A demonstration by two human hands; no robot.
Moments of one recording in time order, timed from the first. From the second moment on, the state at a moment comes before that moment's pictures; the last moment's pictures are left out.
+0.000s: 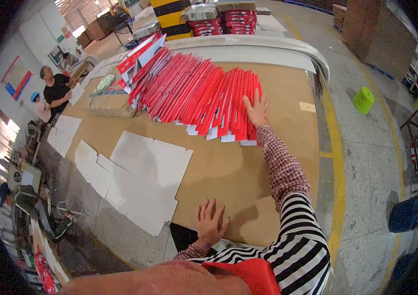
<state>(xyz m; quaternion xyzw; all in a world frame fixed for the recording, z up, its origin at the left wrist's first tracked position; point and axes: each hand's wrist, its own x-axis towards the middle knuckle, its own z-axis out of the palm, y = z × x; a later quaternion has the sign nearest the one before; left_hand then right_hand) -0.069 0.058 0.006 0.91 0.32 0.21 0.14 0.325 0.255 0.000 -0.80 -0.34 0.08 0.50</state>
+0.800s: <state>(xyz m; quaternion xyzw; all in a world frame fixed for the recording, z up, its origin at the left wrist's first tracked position) -0.067 0.056 0.006 0.92 0.33 0.19 0.14 0.243 0.337 -0.005 -0.72 -0.65 0.11 0.22</state>
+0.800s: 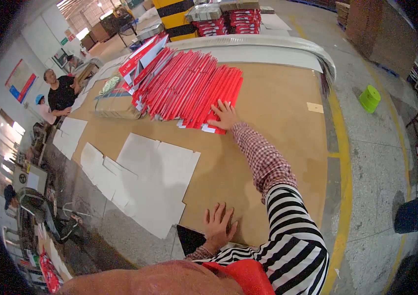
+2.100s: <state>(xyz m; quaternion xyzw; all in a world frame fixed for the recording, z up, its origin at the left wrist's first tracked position) -0.174 0.121 0.249 0.94 0.17 0.25 -0.18 0.136 -0.098 0.102 -0.62 -0.61 -0.06 0.49</state>
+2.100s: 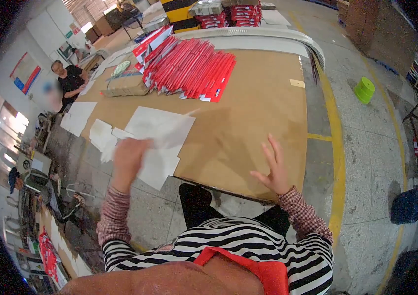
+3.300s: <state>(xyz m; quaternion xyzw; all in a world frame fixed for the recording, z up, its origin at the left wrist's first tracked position) -0.055 0.053 0.020 0.87 0.25 0.10 0.41 0.154 -0.182 0.025 -0.72 -0.62 0.13 0.27</state>
